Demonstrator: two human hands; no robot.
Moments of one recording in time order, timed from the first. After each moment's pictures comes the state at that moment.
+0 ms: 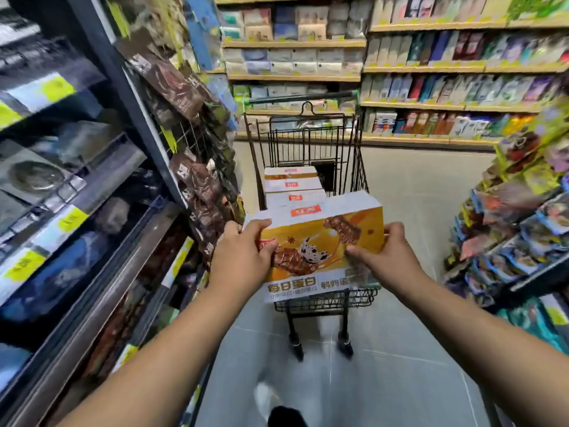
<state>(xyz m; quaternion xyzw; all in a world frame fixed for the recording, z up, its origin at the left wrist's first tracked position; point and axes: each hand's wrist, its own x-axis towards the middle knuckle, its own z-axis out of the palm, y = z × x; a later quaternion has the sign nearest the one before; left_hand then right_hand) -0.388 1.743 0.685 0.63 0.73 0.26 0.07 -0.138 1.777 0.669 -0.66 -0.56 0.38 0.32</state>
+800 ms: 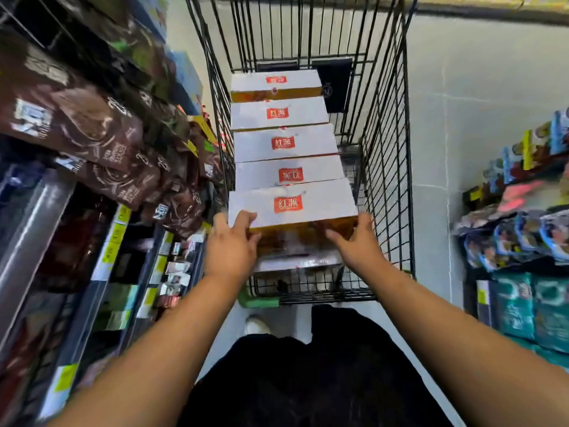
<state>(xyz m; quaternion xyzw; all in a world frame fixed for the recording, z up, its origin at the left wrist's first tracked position) -0.405 1.962 0.466 0.60 0.78 0.09 0.16 -0.178 2.002 0.449 -0.71 -0.48 0.50 0.16</state>
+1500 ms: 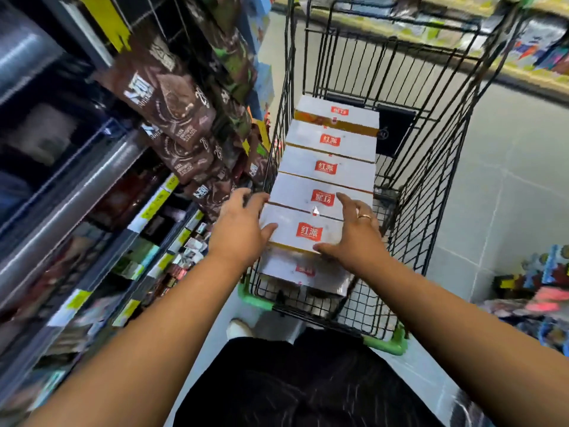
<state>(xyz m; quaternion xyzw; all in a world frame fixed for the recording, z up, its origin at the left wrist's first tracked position) -0.408 1.963 0.526 0.51 0.84 0.13 0.14 -0.210 2.053 0.526 -0.52 -0.78 0.33 0.00</state>
